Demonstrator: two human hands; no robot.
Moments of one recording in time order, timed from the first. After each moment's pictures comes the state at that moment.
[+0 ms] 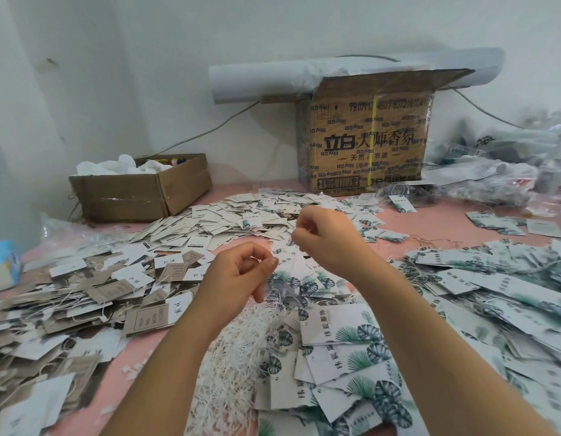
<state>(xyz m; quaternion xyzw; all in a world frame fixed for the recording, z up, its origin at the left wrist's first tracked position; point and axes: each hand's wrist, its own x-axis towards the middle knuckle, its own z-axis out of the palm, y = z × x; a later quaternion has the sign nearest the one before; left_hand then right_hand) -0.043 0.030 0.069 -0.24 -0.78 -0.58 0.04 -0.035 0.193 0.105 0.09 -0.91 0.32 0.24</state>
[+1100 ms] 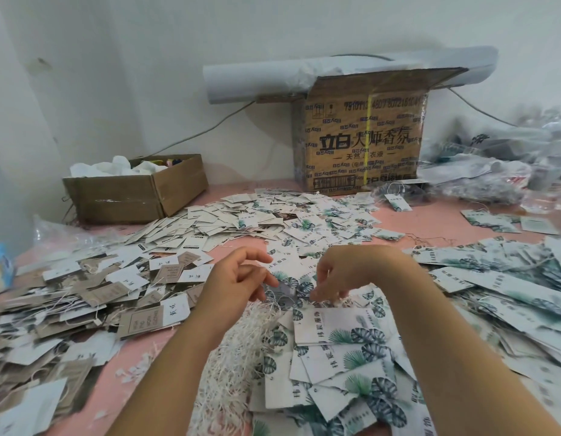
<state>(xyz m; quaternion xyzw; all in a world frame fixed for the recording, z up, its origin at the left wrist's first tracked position) -0.047 0.034 0.056 -0.21 -0.76 -0.62 0.00 -0.029 0.227 0.104 0.04 -0.97 0.15 -0.19</state>
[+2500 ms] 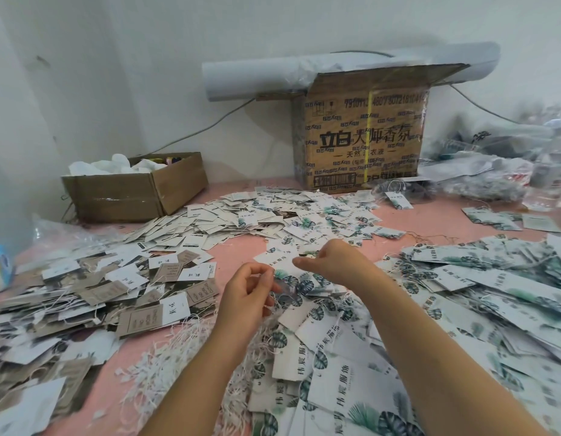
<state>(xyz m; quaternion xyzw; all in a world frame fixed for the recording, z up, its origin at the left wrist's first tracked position) -0.048 0.056 0.023 -0.13 -0.72 -0.68 0.01 -0.058 0.223 0.063 -0.10 -0.94 0.31 0.03</state>
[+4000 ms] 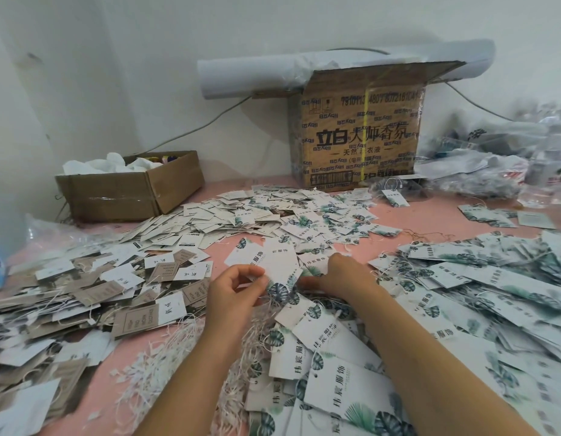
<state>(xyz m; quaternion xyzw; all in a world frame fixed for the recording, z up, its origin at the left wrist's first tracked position) -0.052 0.052 0.021 -0.08 -0.69 -0.72 0.06 -0.067 0.235 0.028 -0.15 -0.97 0.21 0.02</state>
